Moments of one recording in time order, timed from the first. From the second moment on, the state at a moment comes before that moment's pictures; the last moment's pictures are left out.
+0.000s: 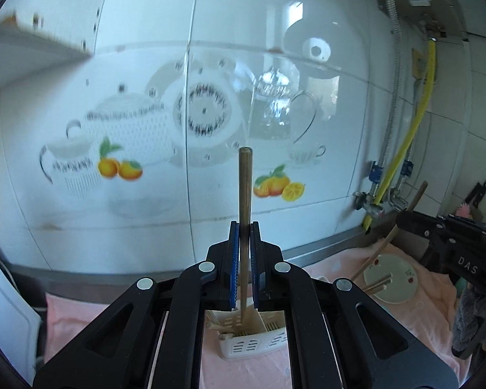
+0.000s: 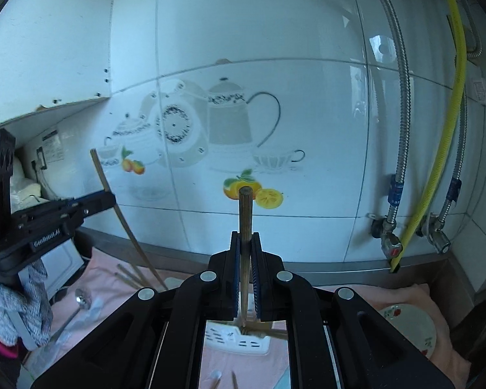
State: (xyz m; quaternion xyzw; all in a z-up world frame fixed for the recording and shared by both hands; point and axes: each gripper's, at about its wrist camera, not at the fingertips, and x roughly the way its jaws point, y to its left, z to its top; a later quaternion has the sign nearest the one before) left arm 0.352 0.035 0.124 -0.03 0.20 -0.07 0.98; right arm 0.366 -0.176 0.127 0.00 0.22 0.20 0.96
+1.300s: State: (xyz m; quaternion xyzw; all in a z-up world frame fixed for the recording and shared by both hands) left arm 0.281 0.032 0.090 -0.02 0.22 -0.08 0.97; right arm 0.312 -0.210 0.104 -0.01 0.21 0.19 0.96
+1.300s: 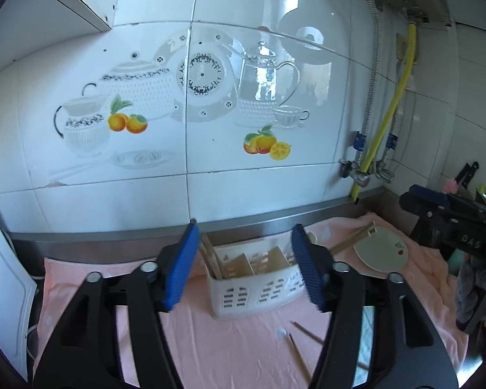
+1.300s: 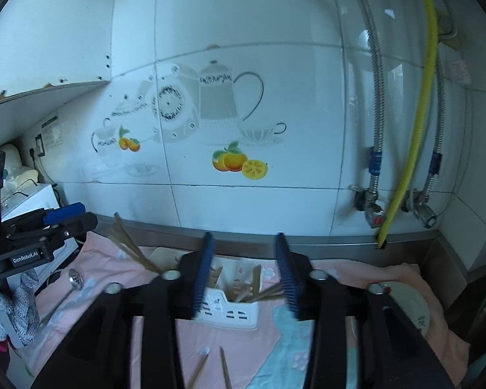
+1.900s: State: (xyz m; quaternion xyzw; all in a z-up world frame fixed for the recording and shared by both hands) left arm 0.205 0.034 0.045 -0.02 0.22 -0.06 0.97; right arm 0.218 -0.229 0.033 -0.03 0.25 0.22 0.94
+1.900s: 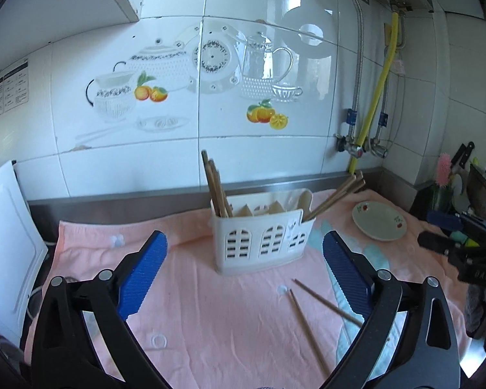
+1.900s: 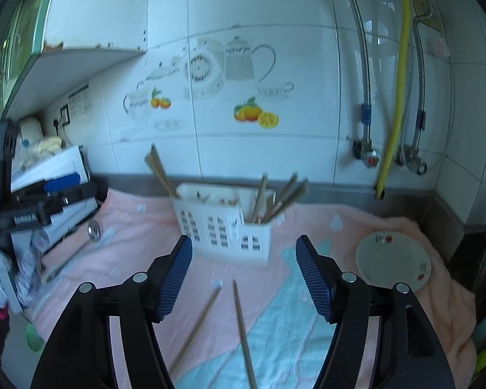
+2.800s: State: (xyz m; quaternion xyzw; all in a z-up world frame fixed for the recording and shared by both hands) left arm 0.159 0.060 -0.048 -0.07 0.29 -0.02 0.95; right arm 0.200 -0.230 -0.116 -0.06 0.38 0.22 0.90
